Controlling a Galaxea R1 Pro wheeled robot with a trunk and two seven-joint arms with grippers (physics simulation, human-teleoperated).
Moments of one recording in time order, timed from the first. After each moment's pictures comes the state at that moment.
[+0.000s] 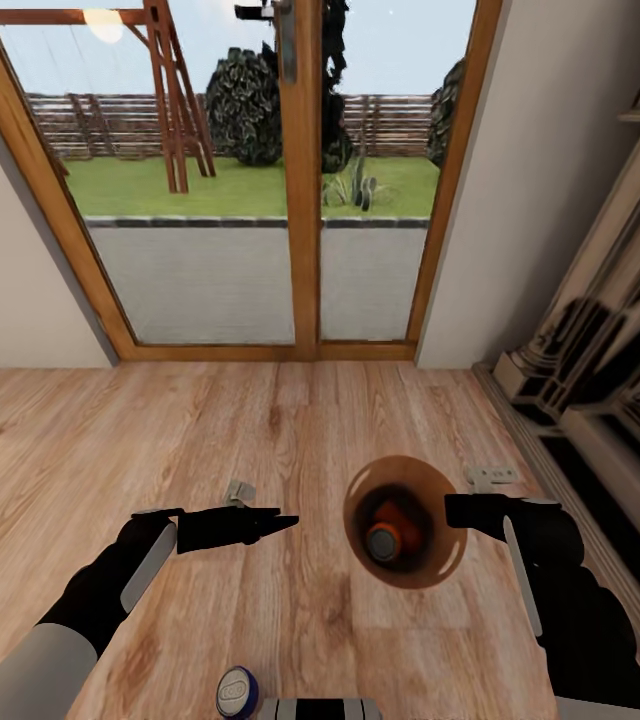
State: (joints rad) left arm -0.61 0.16 -0.26 -0.96 0.45 0.58 -0.94; right arm -0.44 -0.01 -0.12 -1.57 0.19 1.05 0.30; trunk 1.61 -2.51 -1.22
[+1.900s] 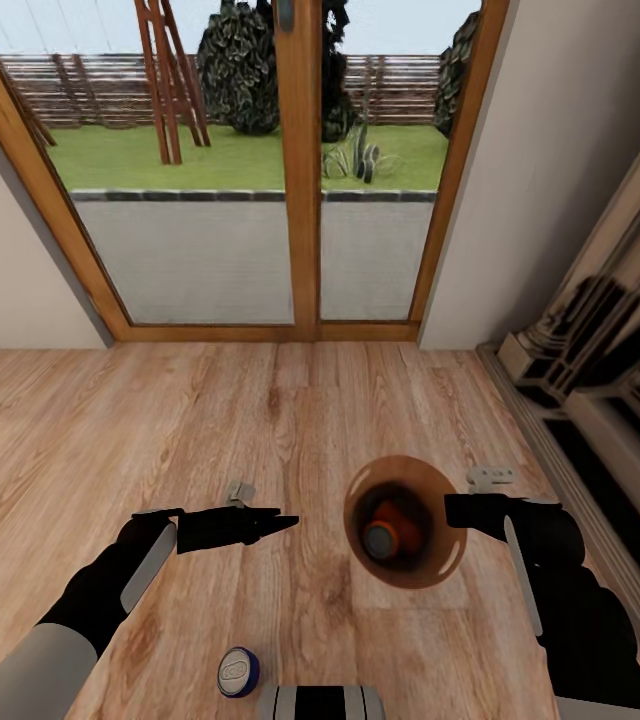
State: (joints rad) left arm -0.61 0.16 -0.26 -0.96 0.45 0.58 -0.94; right arm -0.44 -0.01 -0.12 -1.57 0.19 1.05 0.31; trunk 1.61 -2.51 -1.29
